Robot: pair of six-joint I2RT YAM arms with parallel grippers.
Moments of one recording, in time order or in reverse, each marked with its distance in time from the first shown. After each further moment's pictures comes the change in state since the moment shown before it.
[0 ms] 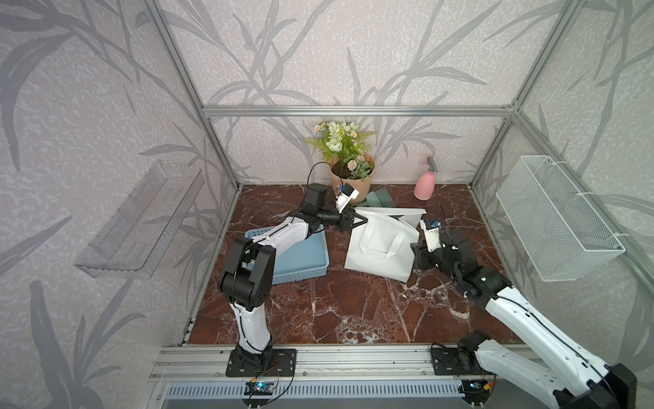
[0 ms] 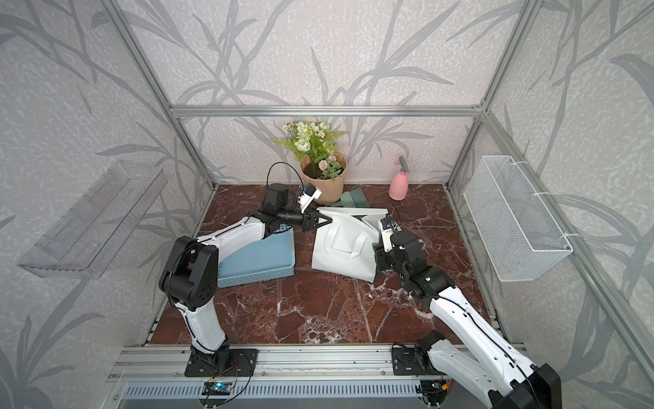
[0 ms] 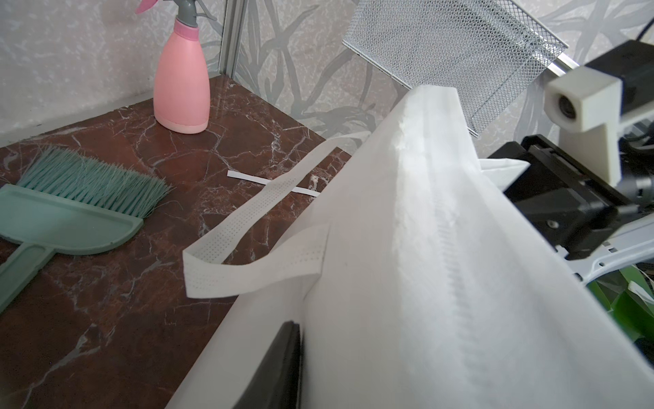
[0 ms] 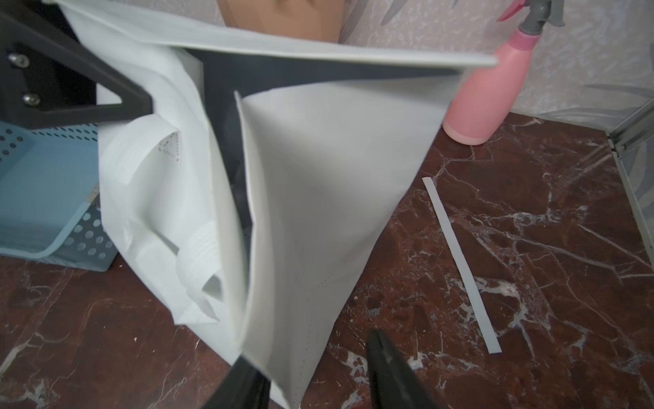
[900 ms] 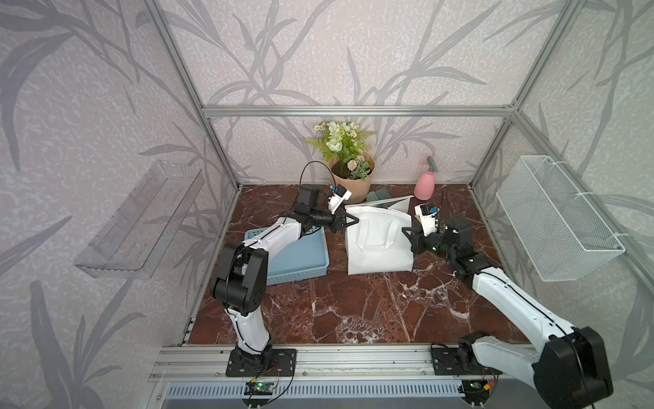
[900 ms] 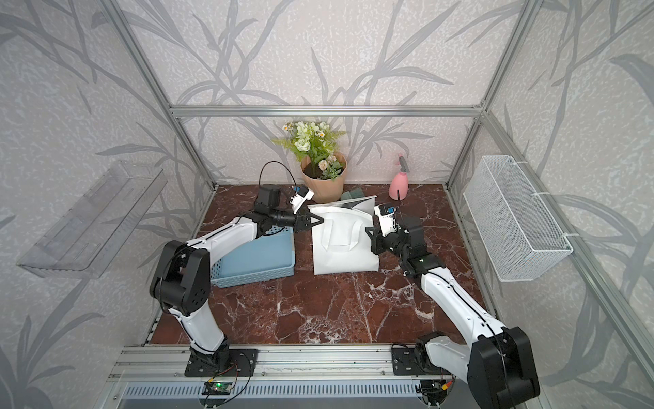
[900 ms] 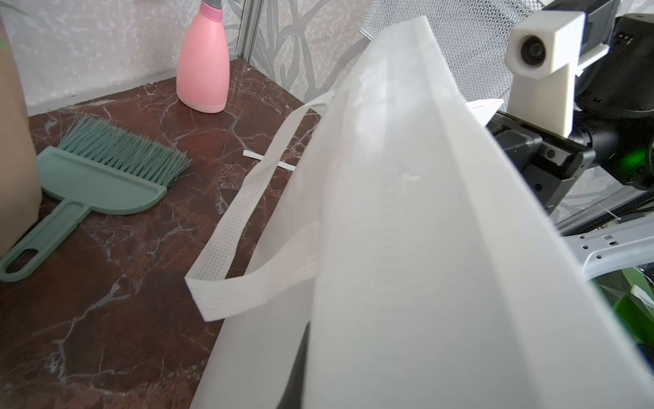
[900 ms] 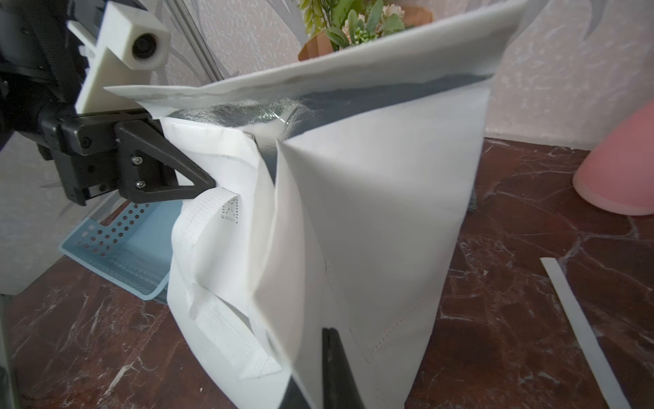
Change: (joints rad) left arm 0.060 -0.063 -0.026 -0.142 -0.003 0.064; right arm -0.126 0.186 -0.006 0.337 -0.484 0.026
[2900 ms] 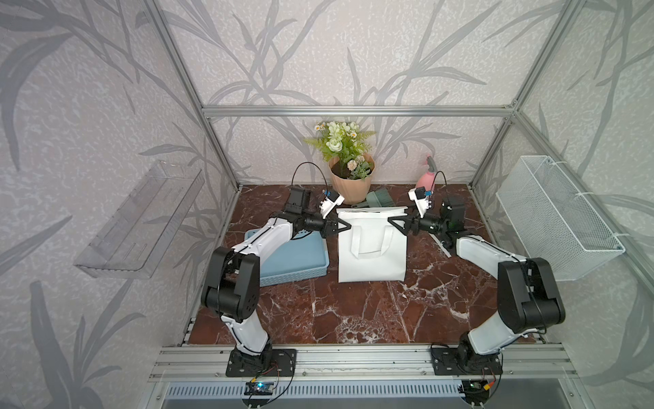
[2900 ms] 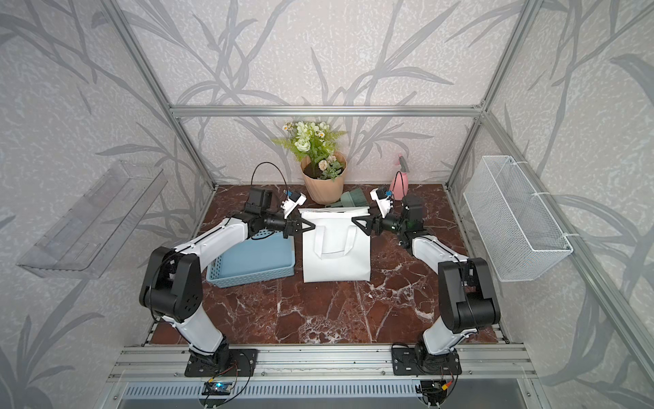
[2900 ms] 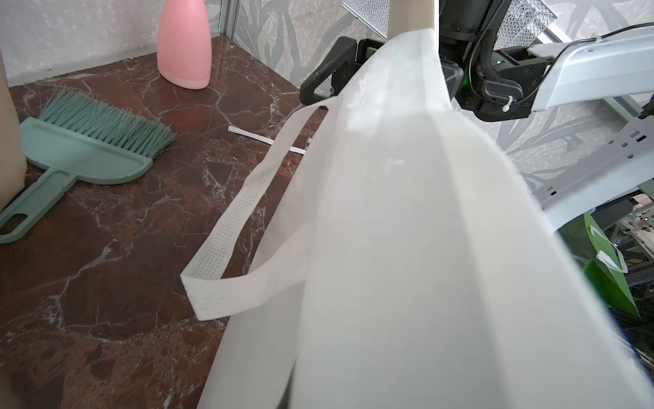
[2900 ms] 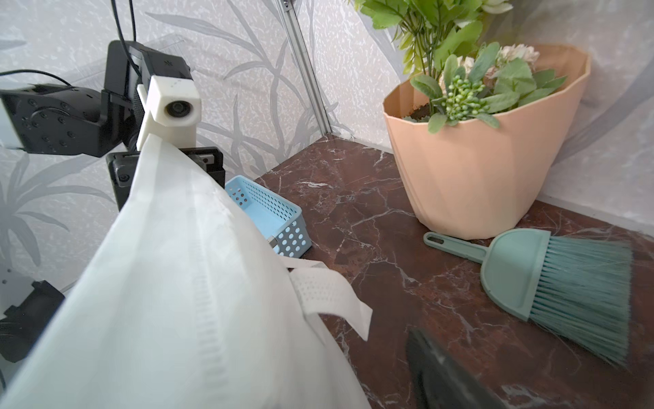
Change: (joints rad) left arm 0.041 -0.059 -0.029 -0.173 0.073 0.146; right arm -0.195 0.485 0.185 0.401 -0.571 -0.067
